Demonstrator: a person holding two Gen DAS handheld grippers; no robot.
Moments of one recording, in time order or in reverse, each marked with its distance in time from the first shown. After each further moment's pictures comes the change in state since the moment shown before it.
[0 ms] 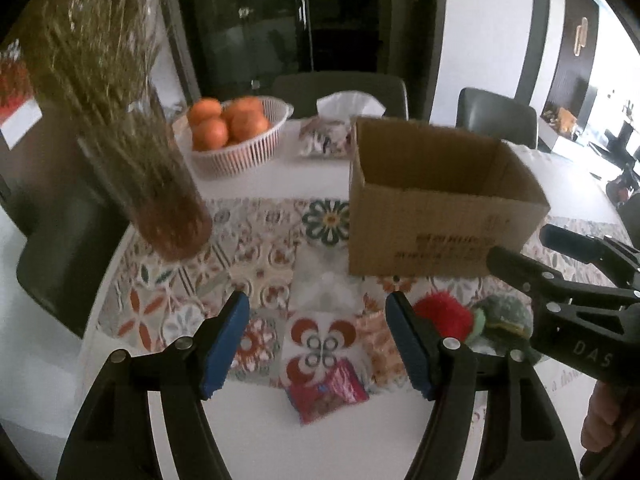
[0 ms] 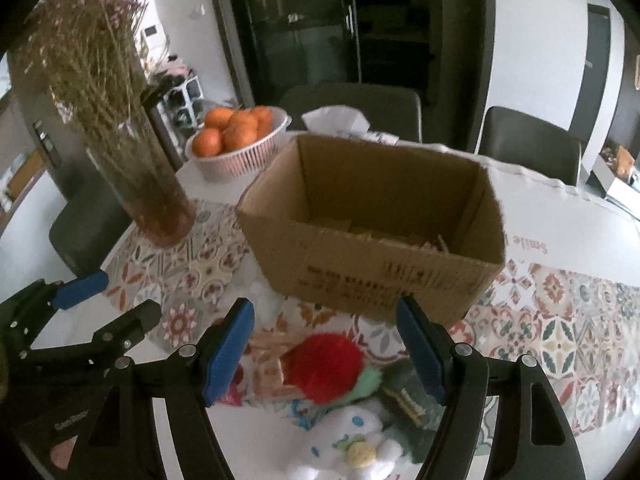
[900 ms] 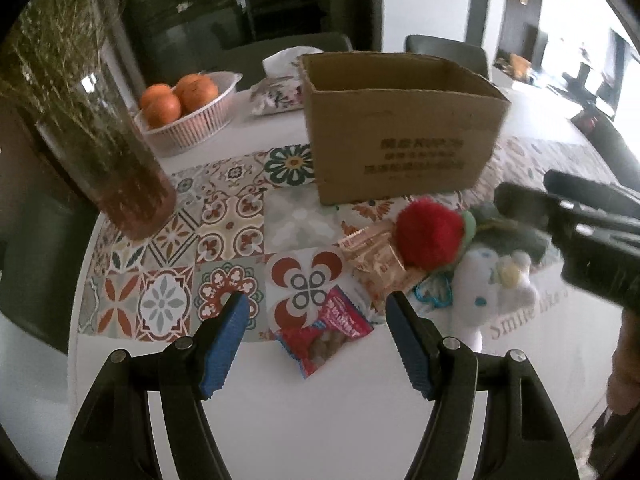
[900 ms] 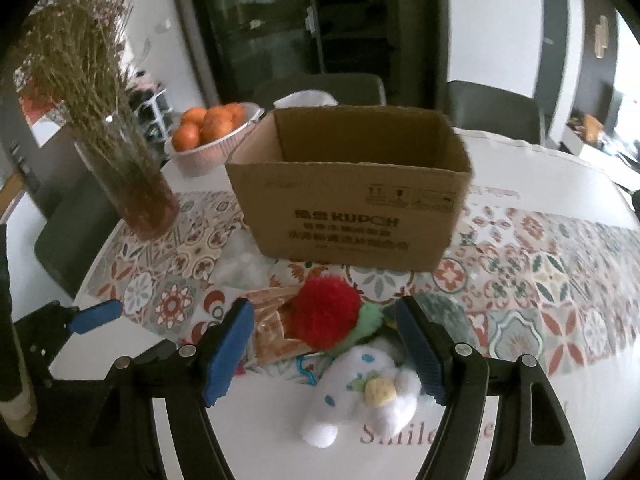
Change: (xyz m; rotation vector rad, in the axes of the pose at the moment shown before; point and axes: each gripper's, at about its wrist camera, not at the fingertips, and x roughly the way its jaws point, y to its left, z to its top) left arm 0.012 -0.001 -0.061 0.196 0.067 -0.108; right arm -0.022 0.012 -0.062 0.136 -0.044 -0.105
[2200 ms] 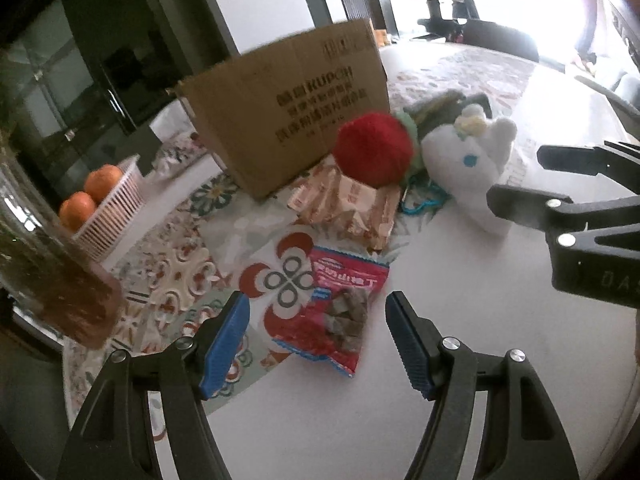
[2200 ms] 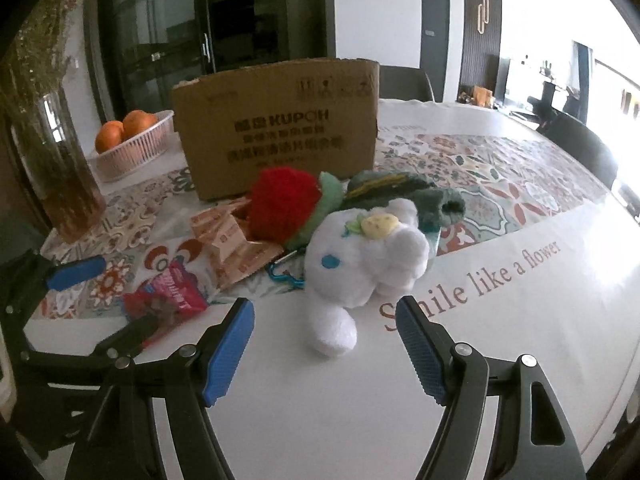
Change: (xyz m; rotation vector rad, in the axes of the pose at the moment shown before) left arm 0.057 0.009 -0.073 0.548 -0.226 -0.163; right arm 0.024 0.049 -0.133 0.239 -0.118 -0.348
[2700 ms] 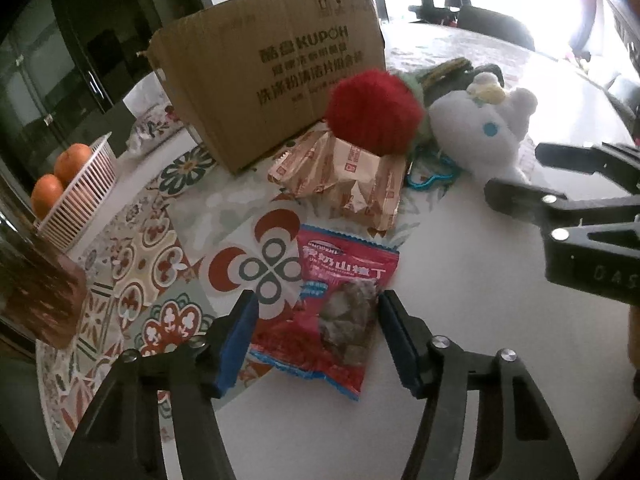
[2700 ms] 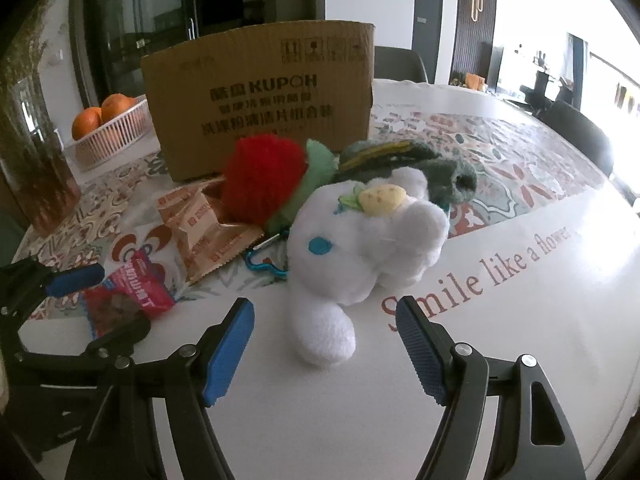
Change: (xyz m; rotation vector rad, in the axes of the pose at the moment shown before) left arm 0.040 0.003 -0.004 -0.006 0.065 -0.073; right arm 0.033 -0.001 -0.006 0.014 0.050 -0.035
